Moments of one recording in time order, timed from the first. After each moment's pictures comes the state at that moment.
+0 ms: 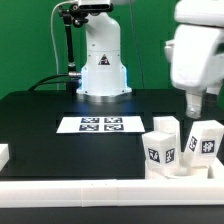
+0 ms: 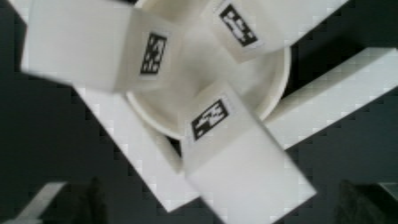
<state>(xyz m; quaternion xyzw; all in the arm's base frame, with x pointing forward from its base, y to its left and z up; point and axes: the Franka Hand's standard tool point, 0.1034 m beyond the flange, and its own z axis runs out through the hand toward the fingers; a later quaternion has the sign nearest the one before) 0.639 0.112 0.121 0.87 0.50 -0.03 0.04</state>
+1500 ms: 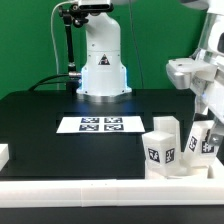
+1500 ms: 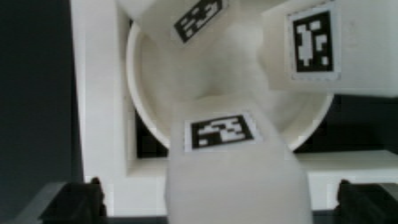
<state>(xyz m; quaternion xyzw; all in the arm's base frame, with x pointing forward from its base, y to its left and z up) 0.635 0.117 0.083 0.72 0.68 -0.08 0.06</state>
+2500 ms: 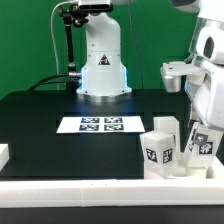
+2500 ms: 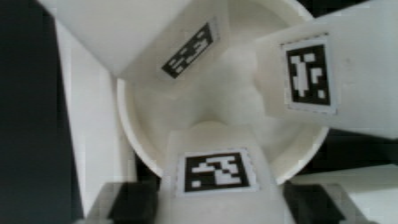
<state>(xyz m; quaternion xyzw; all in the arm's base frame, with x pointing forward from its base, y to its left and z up) 0.632 0.104 0.080 0.76 0.64 -0.09 0.05</state>
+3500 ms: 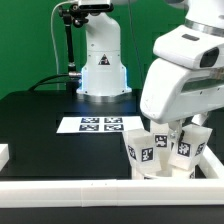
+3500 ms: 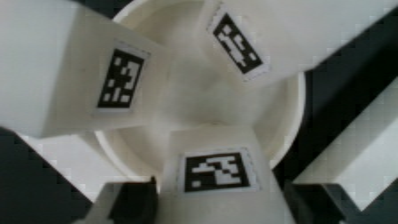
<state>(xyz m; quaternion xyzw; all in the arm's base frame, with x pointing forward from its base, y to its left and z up) 0.636 0.087 0.079 0.94 0.31 -0.09 0.06</state>
